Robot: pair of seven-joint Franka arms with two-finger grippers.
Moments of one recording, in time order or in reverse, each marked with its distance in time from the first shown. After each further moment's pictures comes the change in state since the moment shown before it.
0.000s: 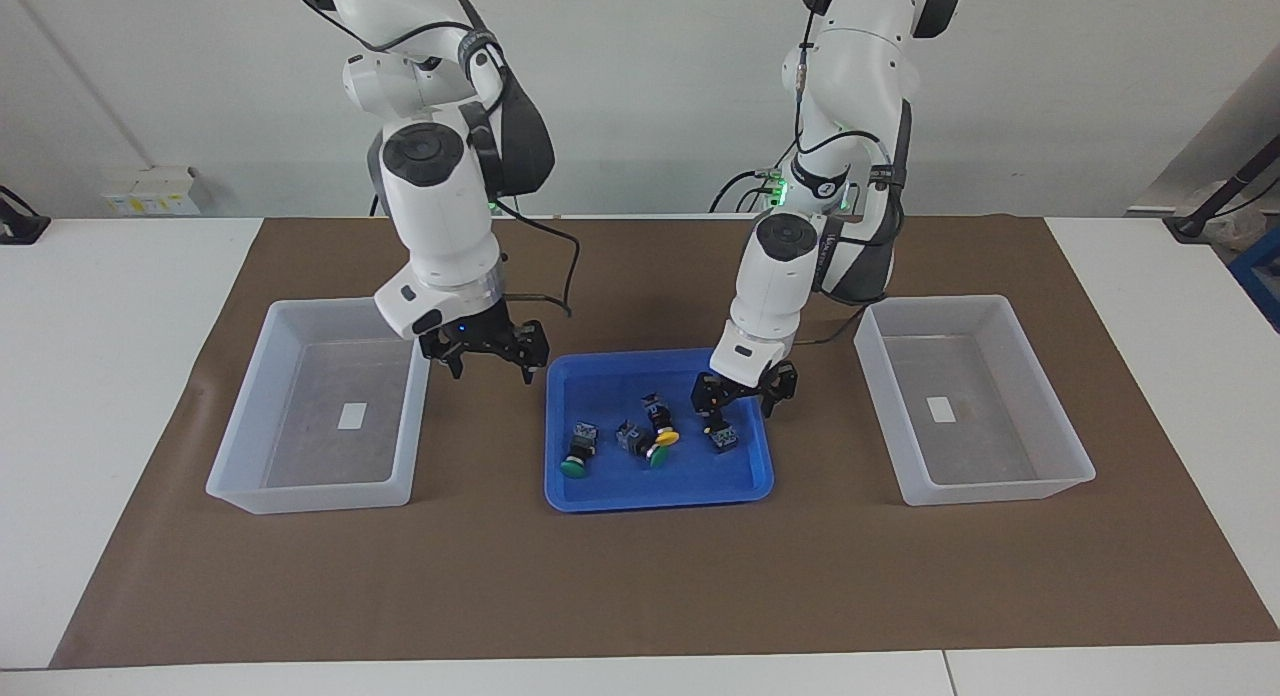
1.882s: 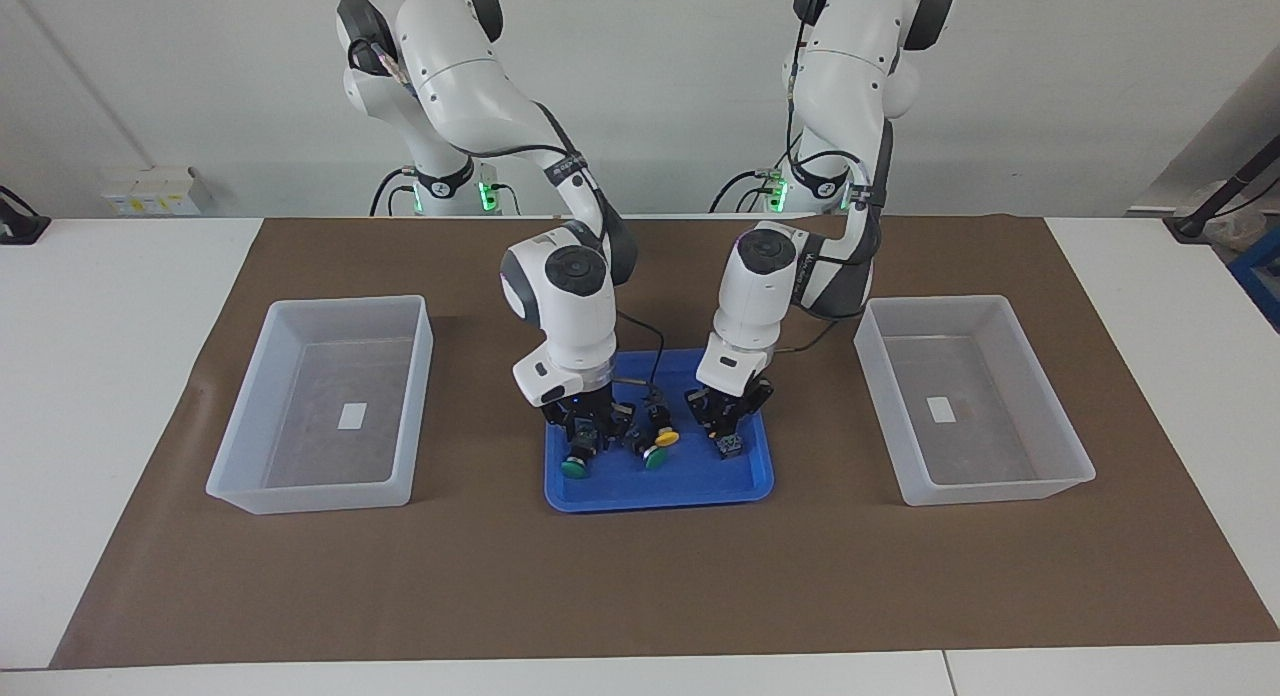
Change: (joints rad) left arm -0.037 0.043 0.009 -0.014 0.003 0.070 -0.103; right arm 0.135 0.228 0.000 -0.075 -0.100 0.357 0.346
